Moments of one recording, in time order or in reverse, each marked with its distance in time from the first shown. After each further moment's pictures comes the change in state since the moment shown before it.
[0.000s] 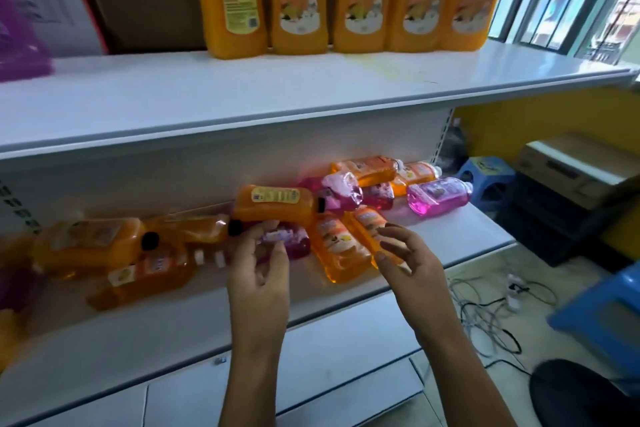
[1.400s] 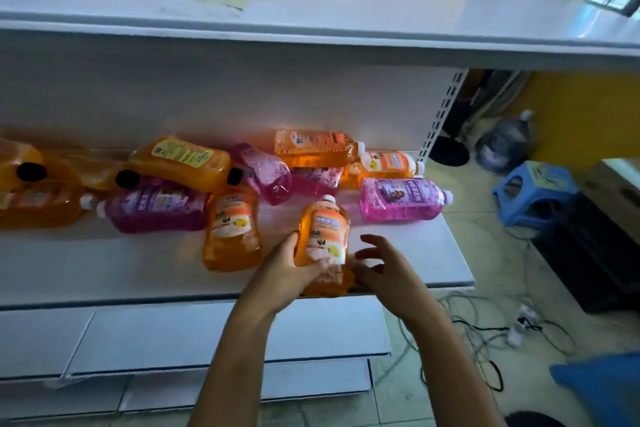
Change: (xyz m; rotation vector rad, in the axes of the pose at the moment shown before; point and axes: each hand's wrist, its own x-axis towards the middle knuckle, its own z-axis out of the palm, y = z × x) left_hand -0.005 -0.110 0.215 0.395 -0.318 -0.503; right_hand 0.151 0.134 -0.159 -0.226 -0.559 0.348
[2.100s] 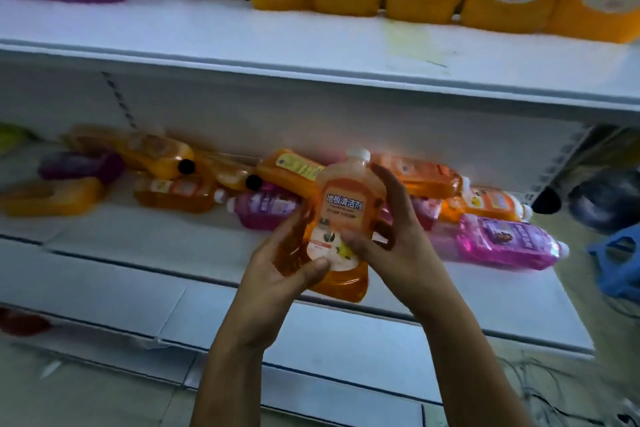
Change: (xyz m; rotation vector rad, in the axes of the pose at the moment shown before) left_hand -0.093 -0.005 -0.126 -0.364 0.265 0.371; right_hand -0.023 -0.140 0.105 0.100 -0.216 -0.600
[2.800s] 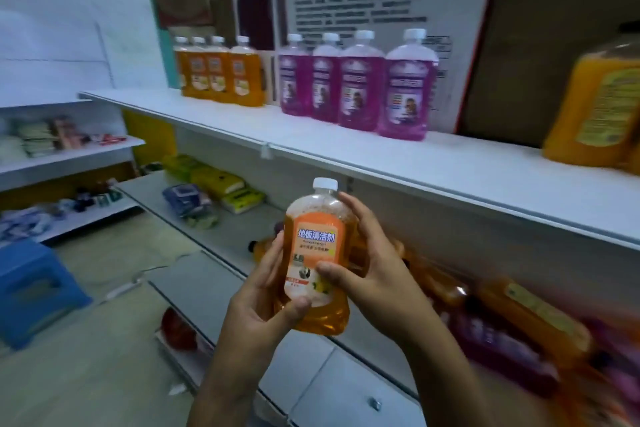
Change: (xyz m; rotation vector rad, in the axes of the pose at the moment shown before) left_hand -0.087 0.097 -0.288 0.030 0.455 0.358; right_hand 0.102 -0.141 0.306 0.150 -0.499 -0.333
